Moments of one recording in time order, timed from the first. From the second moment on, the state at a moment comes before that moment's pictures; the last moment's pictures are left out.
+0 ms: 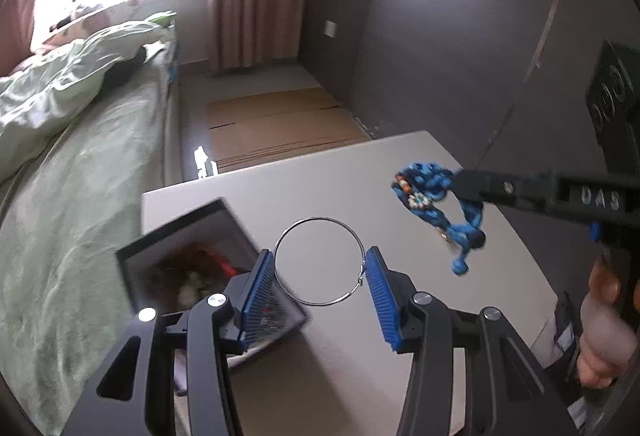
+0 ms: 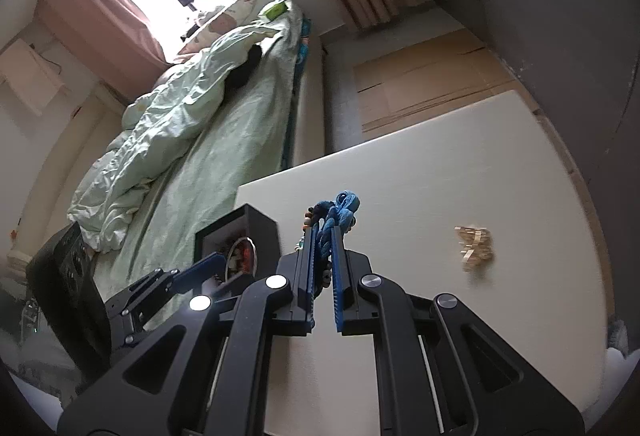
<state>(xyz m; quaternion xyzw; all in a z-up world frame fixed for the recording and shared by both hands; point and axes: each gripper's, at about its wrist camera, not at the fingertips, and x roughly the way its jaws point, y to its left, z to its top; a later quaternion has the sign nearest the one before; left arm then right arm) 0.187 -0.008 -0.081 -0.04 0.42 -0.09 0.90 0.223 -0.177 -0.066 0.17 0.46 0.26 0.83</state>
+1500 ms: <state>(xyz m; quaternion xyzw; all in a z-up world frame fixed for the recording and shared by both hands) 0.183 0.091 -0.042 -0.15 0.38 0.01 0.91 0.227 -0.161 -0.074 0.17 0.46 0.25 0.83</state>
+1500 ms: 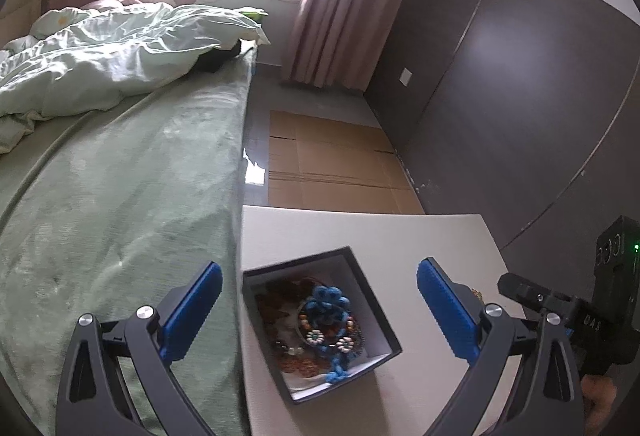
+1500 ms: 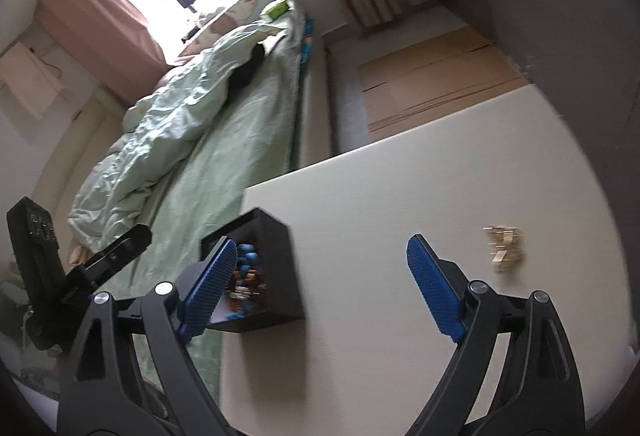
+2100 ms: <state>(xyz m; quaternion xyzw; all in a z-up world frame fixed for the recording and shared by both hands) 0.218 0.005 -0.067 -0.13 0.41 -0.05 0.90 0.240 -0.225 -0.109 0.13 0.52 0.14 0.83</state>
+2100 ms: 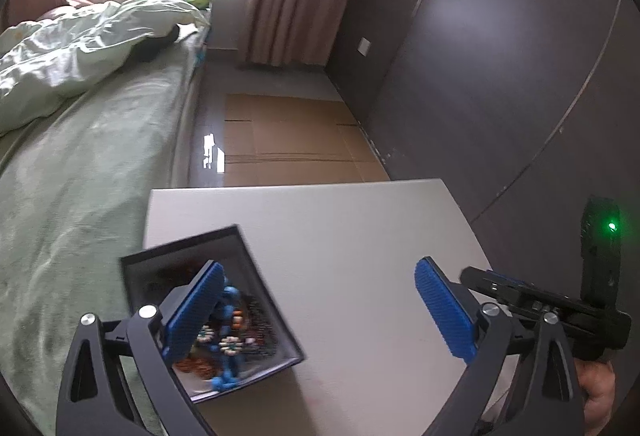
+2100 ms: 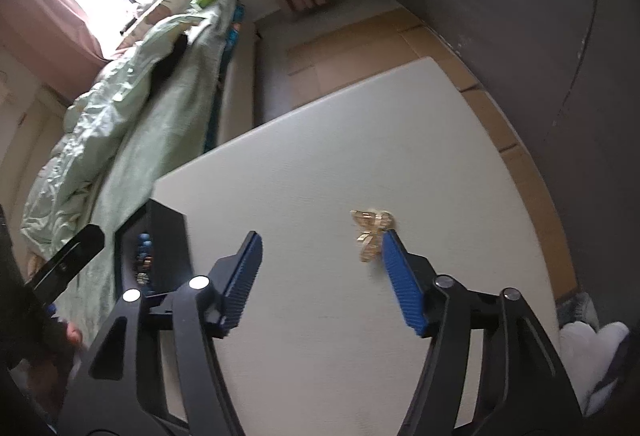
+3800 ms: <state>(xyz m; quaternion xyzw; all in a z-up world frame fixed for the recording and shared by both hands) 0.201 0.053 -0.059 -0.15 0.41 -0.01 0.90 0.248 -0.210 -0.107 0.09 0.51 0.15 0.84</state>
